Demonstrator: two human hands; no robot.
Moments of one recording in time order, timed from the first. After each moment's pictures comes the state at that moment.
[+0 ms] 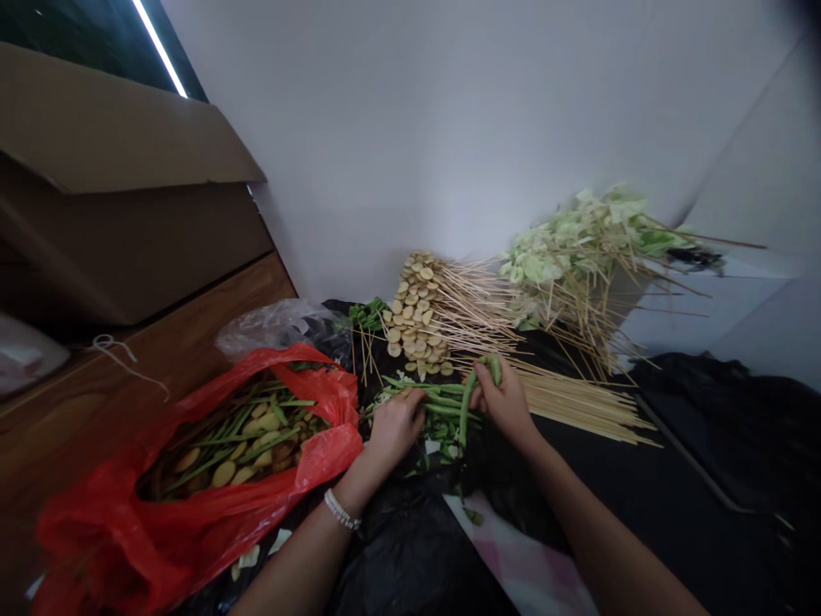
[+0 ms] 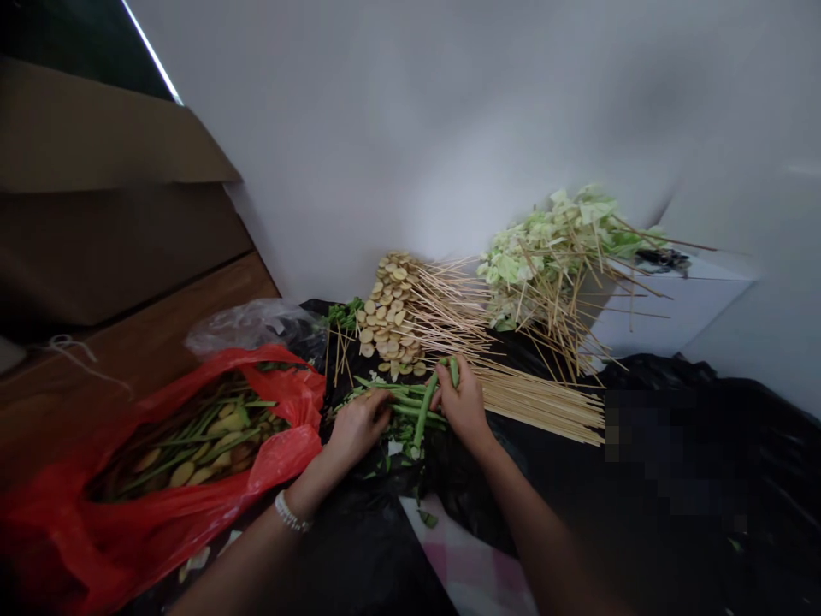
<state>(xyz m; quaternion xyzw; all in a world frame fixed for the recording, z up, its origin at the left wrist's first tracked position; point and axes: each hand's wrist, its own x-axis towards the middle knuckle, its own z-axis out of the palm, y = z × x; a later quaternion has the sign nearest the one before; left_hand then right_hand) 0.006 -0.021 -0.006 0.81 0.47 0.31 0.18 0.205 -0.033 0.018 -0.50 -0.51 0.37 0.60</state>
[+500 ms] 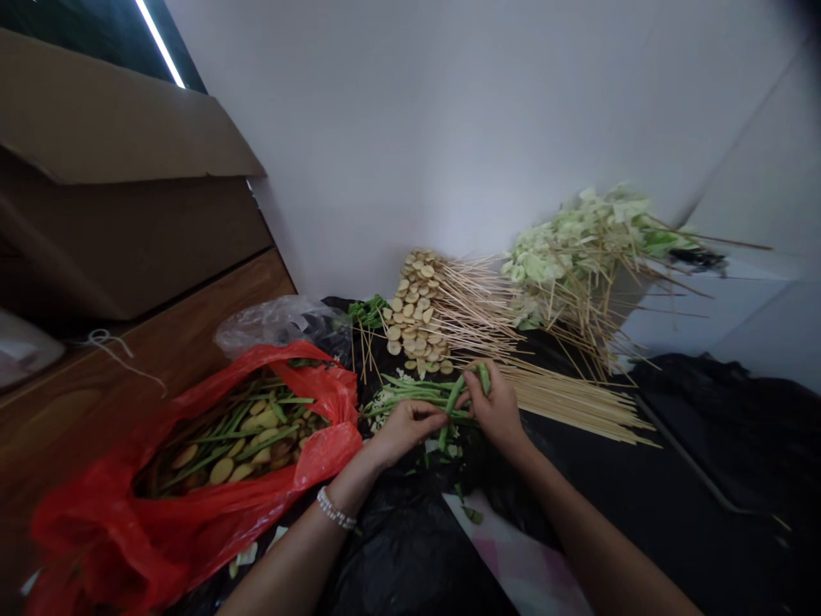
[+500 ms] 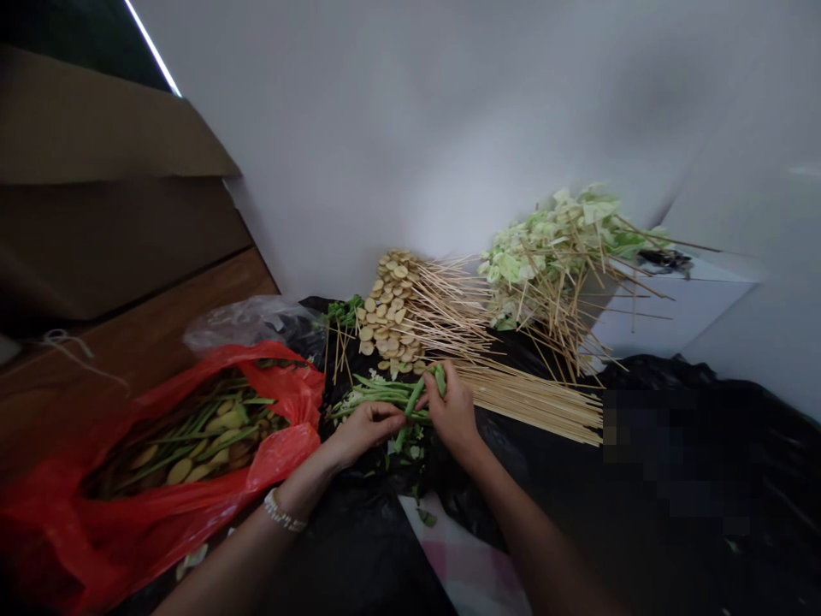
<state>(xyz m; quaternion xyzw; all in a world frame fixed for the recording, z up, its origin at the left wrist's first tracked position) 0.015 -0.025 -0.006 0.64 0.40 0.28 0.59 0.192 -0.045 0.018 -0.54 -0.57 0.30 0.55</state>
